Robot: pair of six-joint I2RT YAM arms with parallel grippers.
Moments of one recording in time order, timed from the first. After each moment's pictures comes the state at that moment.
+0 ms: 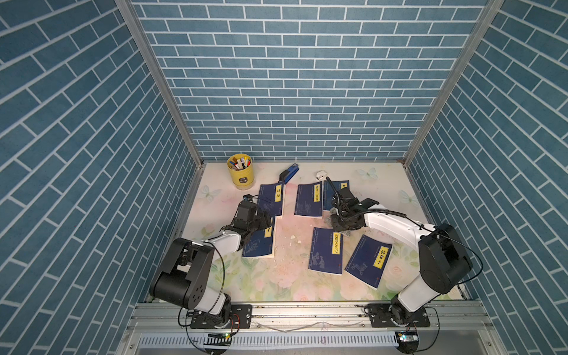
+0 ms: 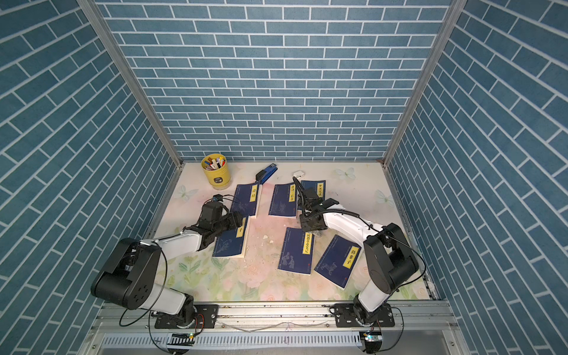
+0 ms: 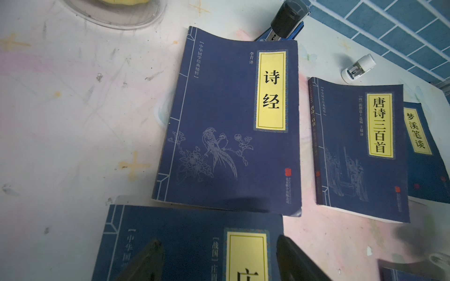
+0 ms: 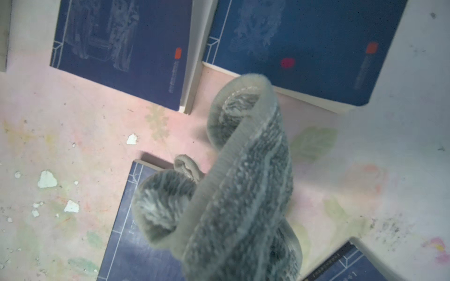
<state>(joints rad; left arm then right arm) -0.30 1.49 0.59 0.20 0.02 -0.48 0.65 1.63 1.10 -0.67 0.06 0.34</state>
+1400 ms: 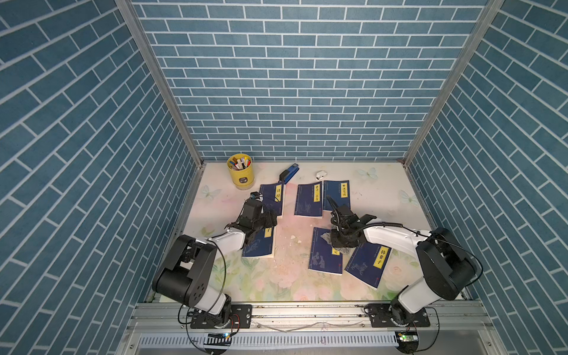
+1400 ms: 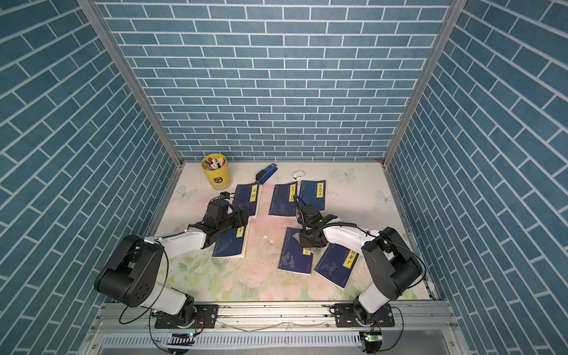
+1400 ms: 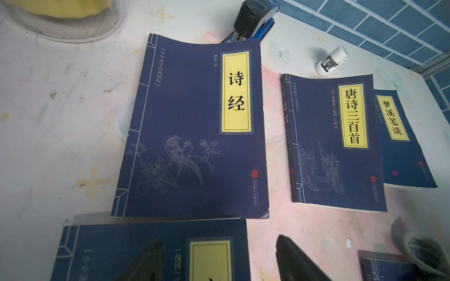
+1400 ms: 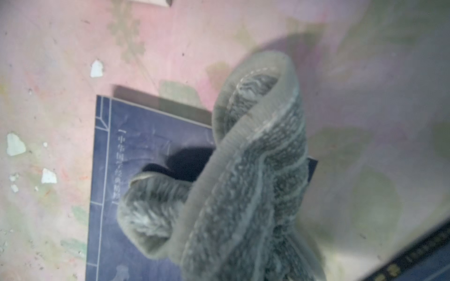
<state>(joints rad) -0.36 1.51 0.64 0.20 0.02 -0.46 0.68 1.62 0.91 -0.55 -0.02 0.53</state>
